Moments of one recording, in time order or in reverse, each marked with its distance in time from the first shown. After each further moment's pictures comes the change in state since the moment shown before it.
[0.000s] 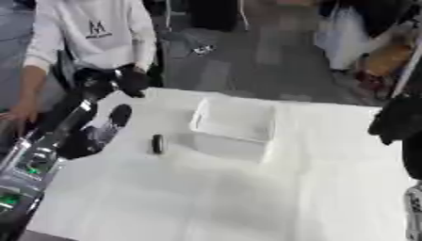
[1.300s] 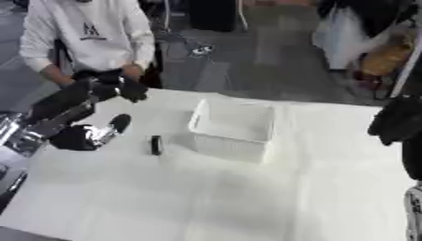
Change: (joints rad) left arm -0.094 0.171 -0.025 0.195 -0.081 -0.072 -0.113; right arm 0.000 0.000 0.000 0.000 -0.008 0.008 0.008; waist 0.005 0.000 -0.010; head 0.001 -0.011
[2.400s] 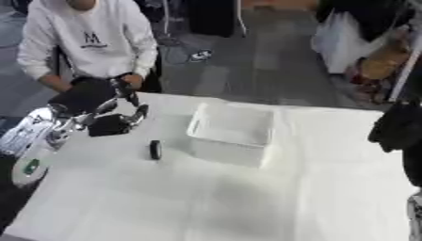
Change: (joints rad) left arm -0.109 -0.072 -0.032 0.055 -0.535 0.465 -0.222; right arm 0.001 0.000 0.001 0.000 -0.008 0.014 0.014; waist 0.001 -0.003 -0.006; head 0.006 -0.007
